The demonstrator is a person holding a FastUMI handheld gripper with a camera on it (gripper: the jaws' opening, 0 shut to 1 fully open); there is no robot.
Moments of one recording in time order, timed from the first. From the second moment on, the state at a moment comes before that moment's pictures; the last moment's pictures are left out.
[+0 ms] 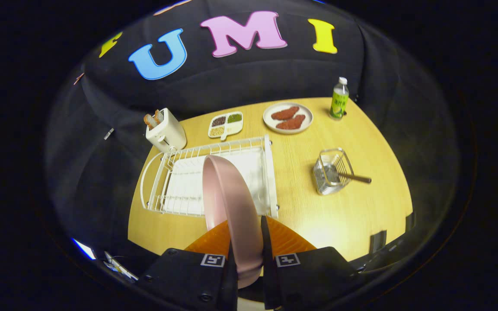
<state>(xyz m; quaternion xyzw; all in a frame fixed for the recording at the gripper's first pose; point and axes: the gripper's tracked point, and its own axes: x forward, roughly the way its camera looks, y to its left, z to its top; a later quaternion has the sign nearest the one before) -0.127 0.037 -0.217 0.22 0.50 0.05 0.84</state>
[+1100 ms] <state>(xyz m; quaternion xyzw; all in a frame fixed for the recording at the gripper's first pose) -0.177 0.098 -0.358 0.33 0.59 0.05 0.74</state>
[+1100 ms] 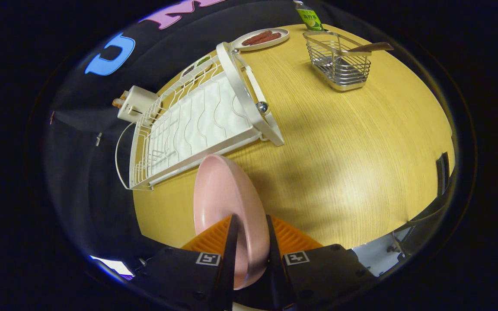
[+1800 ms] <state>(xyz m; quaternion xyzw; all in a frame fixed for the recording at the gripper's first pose) -0.114 0.009 -0.277 0.26 0.43 0.09 0.86</state>
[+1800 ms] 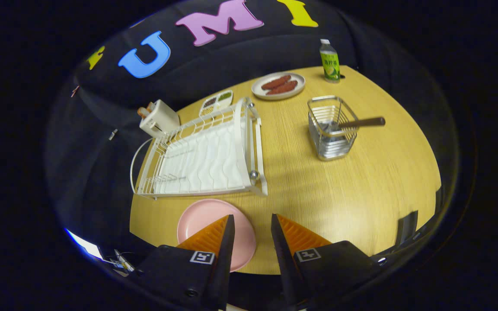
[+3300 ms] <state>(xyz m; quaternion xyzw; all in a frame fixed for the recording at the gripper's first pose) -0.036 -0.140 -0.344 0.17 0.41 0.01 0.89</state>
